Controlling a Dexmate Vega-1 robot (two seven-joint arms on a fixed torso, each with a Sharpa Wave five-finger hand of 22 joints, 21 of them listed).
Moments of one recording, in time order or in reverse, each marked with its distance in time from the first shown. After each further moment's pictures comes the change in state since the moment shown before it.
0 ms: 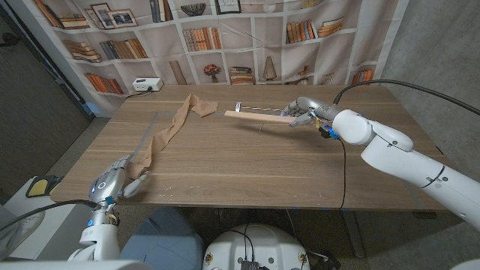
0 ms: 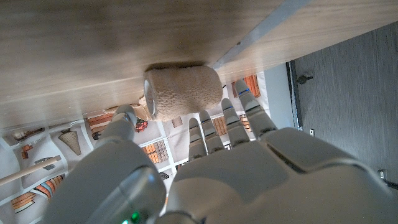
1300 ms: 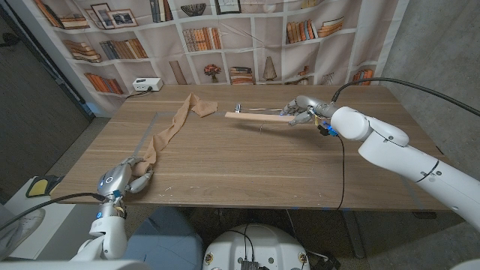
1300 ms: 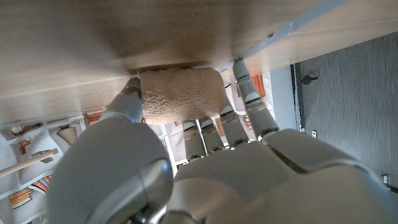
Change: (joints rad) left arm -0.083 0.021 0.073 0.065 -0.017 -0.013 0.004; left_hand 0.424 -0.005 0.028 -0.042 0.051 0.437 0.057 0.172 0.085 0.319 0.007 0.186 0.126 0.311 -0.125 0.181 0.145 0.280 -0.164 0.204 0.057; right arm 0.043 0.020 -0.021 0.044 -0.007 0.008 0.033; right_hand 0.002 -0.002 0.010 -0.010 -0.006 0.000 0.000 0.000 0.000 0.002 0.002 0.000 0.000 0.009 -0.009 -0.008 0.000 -0.016 -0.002 0.018 -0.003
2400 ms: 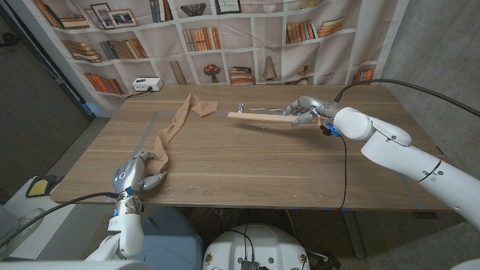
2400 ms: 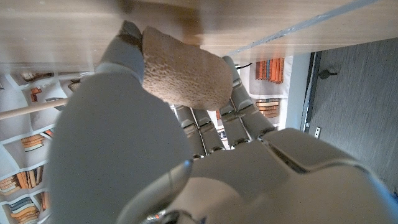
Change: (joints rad) left arm -0.038 -0.057 0.041 -0.031 -0.040 -0.084 0.134; left_hand 0.345 -0.149 -0.218 0.029 -0.016 0.052 -0.010 0.268 0.332 0.061 -0.005 0.260 0.332 0.031 0.032 0.199 0.206 -0.161 -0.110 0.419 0.259; right arm -0.012 -0.003 0.023 0.035 0.026 0.035 -0.014; right_hand 0.001 -0.001 0.003 -0.003 0.002 0.000 0.000 0.000 0.000 0.004 0.004 -0.001 0.000 0.000 0.000 -0.003 -0.004 -0.013 -0.002 0.015 0.000
